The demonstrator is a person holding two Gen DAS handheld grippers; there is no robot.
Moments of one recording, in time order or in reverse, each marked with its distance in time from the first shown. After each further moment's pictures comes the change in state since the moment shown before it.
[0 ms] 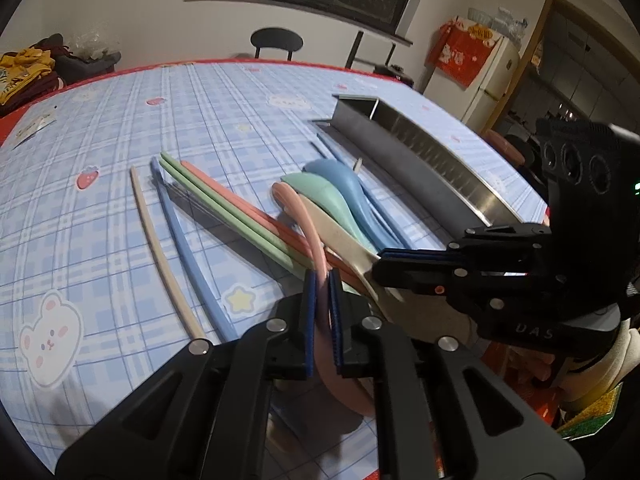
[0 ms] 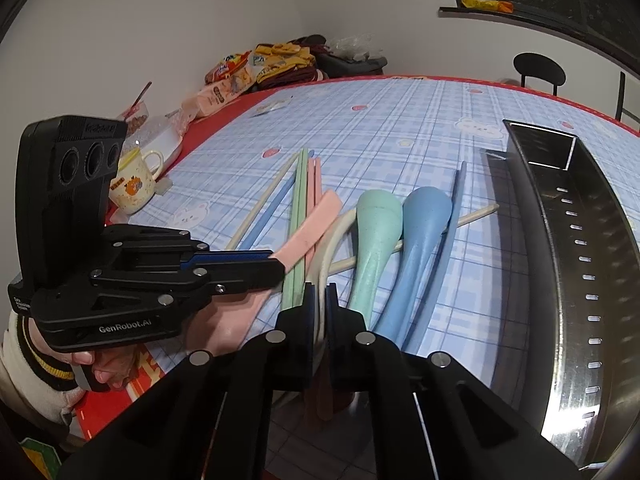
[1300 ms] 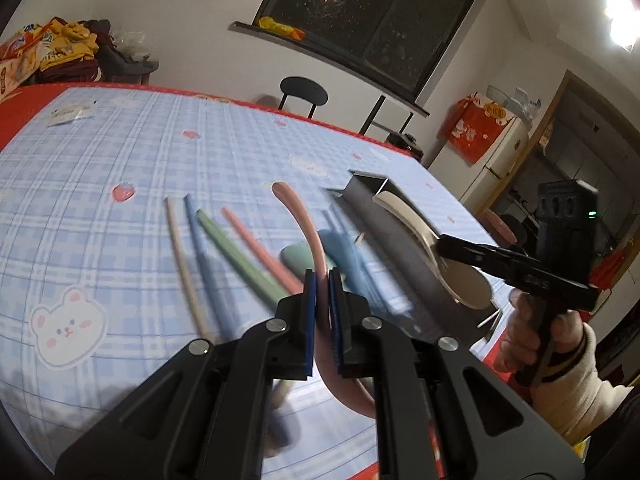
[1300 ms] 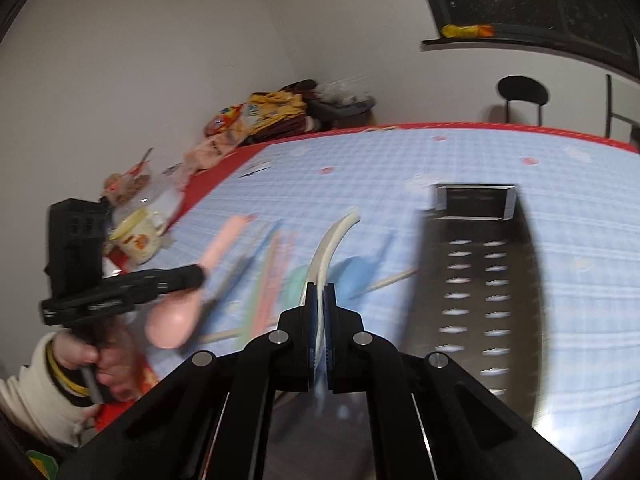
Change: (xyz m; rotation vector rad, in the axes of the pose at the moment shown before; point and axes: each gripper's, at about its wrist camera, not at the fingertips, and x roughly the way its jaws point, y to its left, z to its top) left arm -0.053 0.013 0.007 -0.190 -0.202 -0.027; right arm -0.065 -0.070 0.032 0.036 -0.132 0.026
